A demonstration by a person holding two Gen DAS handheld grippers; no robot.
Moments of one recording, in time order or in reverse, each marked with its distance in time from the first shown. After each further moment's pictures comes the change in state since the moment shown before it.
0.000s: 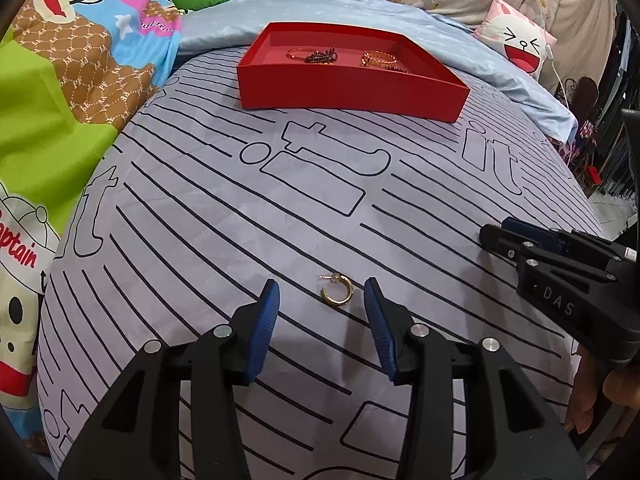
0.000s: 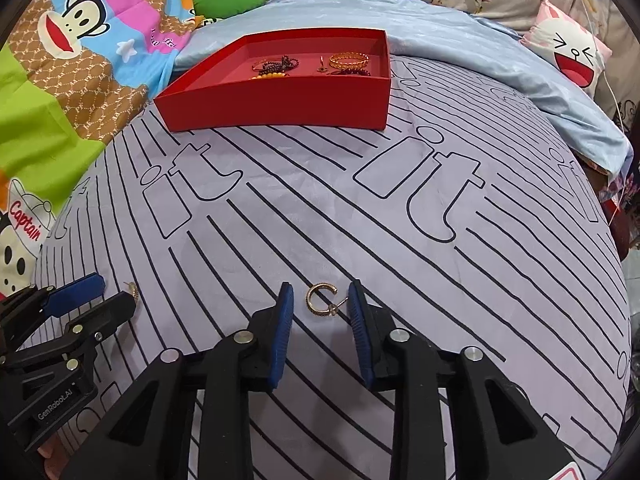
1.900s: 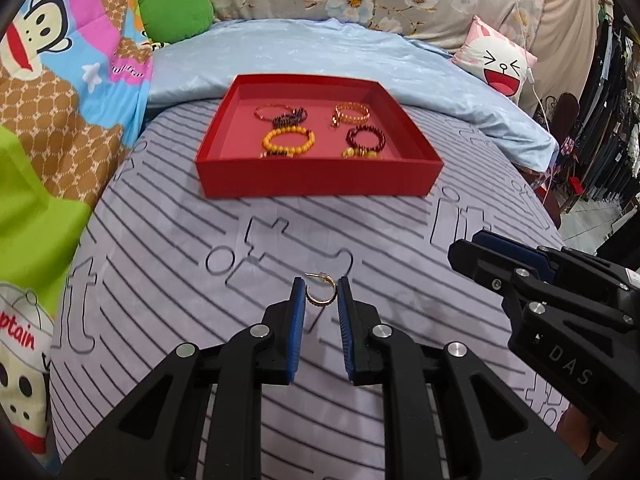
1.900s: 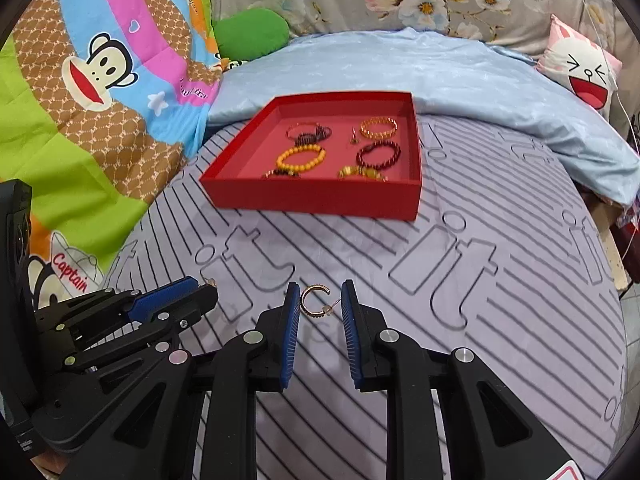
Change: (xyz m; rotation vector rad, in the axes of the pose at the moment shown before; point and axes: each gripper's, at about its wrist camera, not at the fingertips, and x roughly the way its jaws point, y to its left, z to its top) left arm -0.009 -0.018 0.073 0.032 -0.095 -0.070; right arm -0.041 0.010 0.064 0.000 -0.127 0.113
